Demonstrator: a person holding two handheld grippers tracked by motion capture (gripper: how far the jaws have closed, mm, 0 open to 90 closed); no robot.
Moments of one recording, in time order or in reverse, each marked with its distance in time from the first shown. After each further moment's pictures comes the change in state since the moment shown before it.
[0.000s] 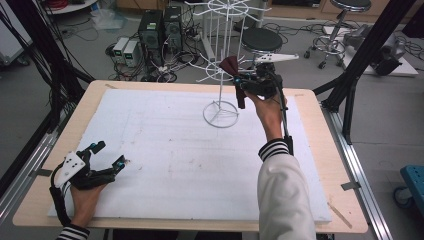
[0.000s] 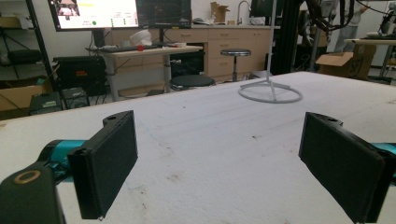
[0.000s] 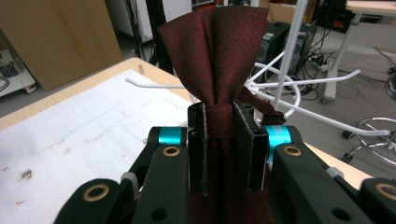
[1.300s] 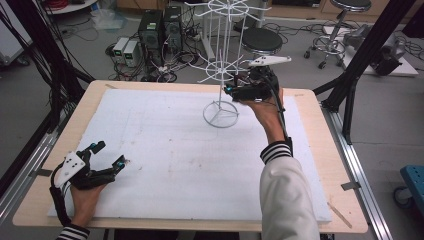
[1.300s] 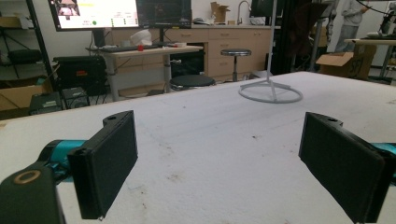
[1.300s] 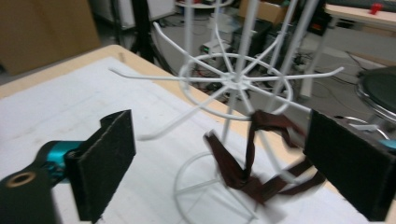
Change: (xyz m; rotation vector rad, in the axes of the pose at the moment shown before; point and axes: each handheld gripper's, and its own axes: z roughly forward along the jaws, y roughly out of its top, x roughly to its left) left arm 0.000 0.000 0.000 0.002 0.000 0.000; right arm 0.011 -0.002 0.001 0.018 -0.065 -0.076
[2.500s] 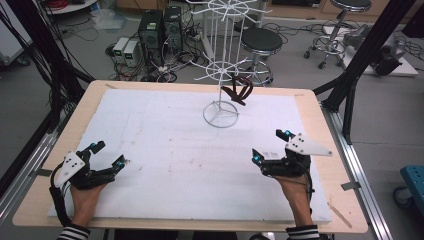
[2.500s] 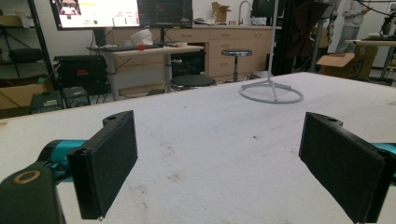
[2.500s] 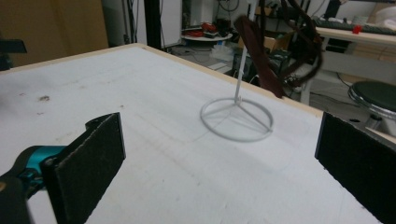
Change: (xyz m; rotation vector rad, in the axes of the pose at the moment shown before) left arm 0.000 0.000 0.000 0.000 0.005 -0.002; right arm 0.040 -0.168 -0.103 -0.179 -0.026 0.003
